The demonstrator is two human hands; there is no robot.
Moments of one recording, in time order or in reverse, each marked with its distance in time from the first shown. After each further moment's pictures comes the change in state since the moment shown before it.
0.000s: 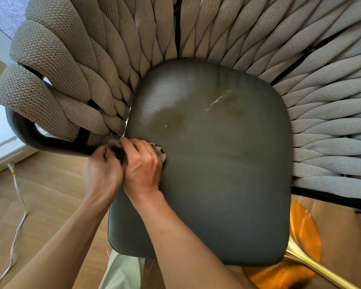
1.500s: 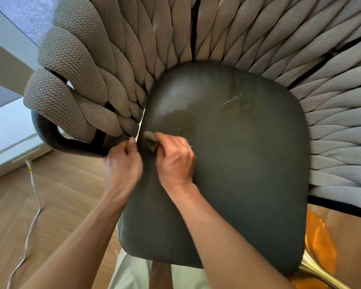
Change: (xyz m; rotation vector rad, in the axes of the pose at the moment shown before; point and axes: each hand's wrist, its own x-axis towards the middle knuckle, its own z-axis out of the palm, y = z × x) left_hand 0.008 0.017 0.004 0.076 -0.034 0.037; right_hand 0.020 0.032 -0.019 -0.055 0.104 -0.024
